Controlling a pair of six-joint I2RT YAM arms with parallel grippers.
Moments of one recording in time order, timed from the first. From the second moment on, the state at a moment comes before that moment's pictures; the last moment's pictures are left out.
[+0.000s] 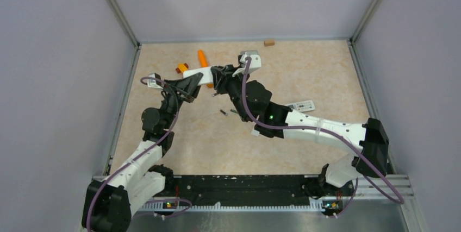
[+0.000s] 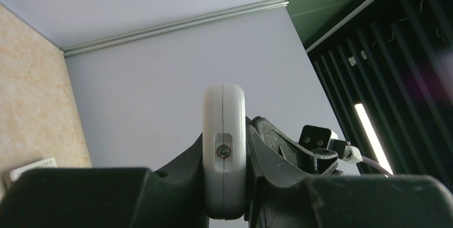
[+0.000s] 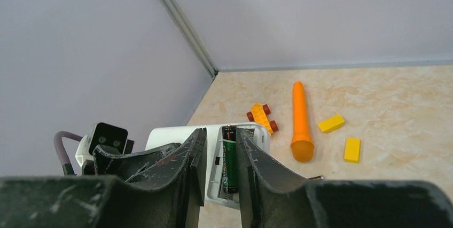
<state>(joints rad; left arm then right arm) -0.28 0.91 0.39 0.98 0.24 -1.66 1.19 1.49 1.29 0.37 0.74 0.32</state>
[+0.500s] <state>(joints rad) -0.28 0.91 0.39 0.98 0.22 -1.67 1.19 1.47 1.31 0.33 0.69 0.31</state>
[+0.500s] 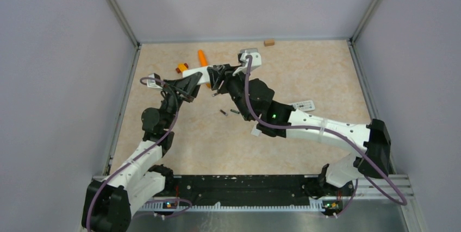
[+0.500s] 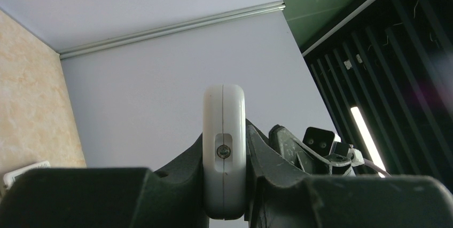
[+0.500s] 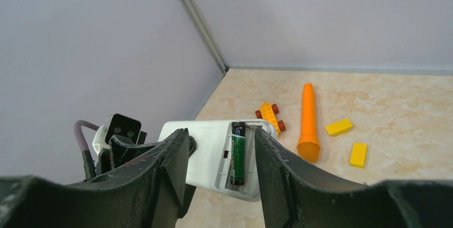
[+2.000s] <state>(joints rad) -0.25 0.92 0.29 1.14 0.27 -1.62 1.09 1.32 1.10 0.14 0.40 1.50</state>
